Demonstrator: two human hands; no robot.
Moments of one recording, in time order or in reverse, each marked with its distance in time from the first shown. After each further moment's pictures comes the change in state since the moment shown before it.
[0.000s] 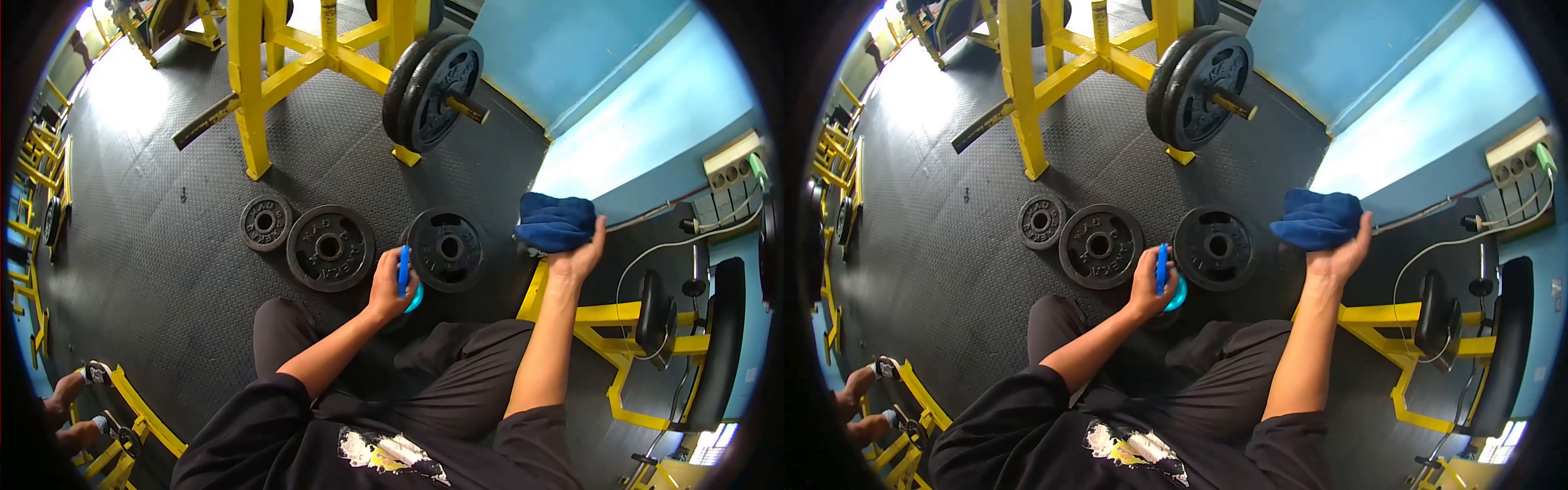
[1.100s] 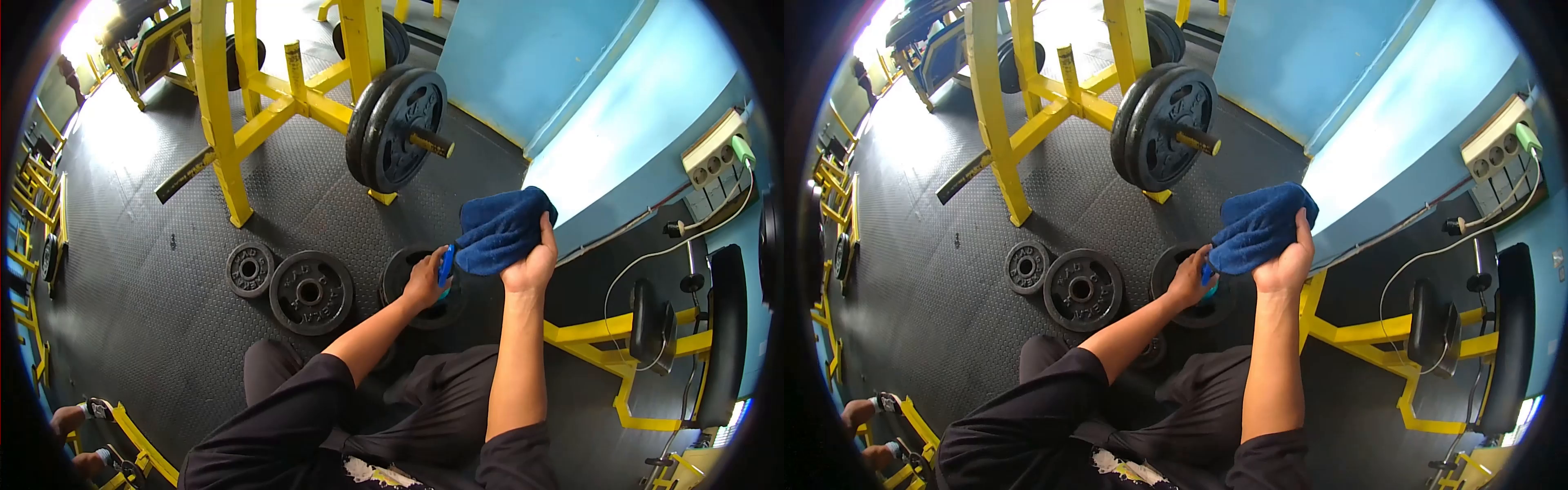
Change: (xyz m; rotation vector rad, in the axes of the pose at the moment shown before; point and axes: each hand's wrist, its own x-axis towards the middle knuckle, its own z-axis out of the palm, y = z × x) left_hand 0.090 -0.029 0.137 0.194 -0.332 0.217; right_hand 0.017 0.021 0.035 0.075 0.066 0.132
